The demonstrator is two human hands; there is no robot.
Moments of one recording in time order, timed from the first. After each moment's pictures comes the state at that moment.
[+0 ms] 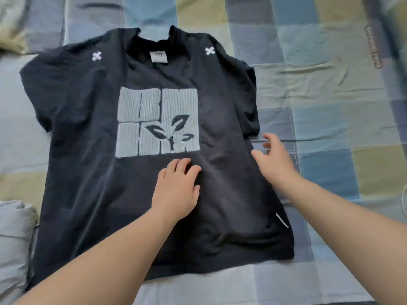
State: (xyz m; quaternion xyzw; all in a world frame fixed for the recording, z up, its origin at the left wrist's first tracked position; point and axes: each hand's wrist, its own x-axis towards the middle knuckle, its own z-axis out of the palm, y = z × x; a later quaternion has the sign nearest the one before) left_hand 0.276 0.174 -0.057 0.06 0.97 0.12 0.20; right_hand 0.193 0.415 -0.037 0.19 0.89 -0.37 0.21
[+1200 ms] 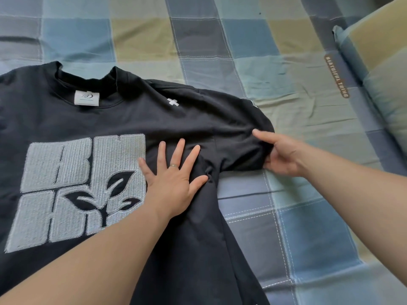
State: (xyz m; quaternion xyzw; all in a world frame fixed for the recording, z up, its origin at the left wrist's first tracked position) left_hand 0.098 0.270 -0.124 0.06 0.97 0.14 0.20; right_hand 0.019 0.528 -0.068 0.36 0.61 -0.62 0.32
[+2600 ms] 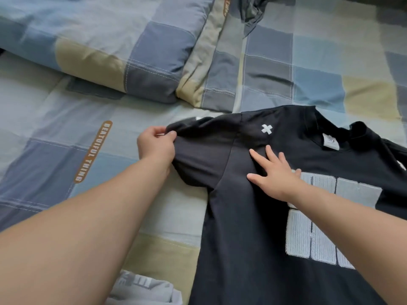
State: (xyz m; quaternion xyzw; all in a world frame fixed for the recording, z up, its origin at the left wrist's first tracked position) left_hand 0.110 -0.261 -0.068 -0.47 0.64 0.60 -0.11; right_hand 0.055 -0.004 -0.076 -0.11 0.93 -0.08 0.33
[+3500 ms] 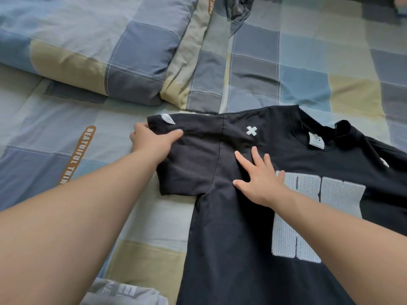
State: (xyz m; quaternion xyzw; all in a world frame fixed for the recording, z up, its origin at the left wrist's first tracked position) left_hand 0.083 -0.268 -0.072 -0.49 0.72 0.49 0.02; right_hand 0.060 -0.003 -0.083 -0.12 0.94 -0.08 0.32
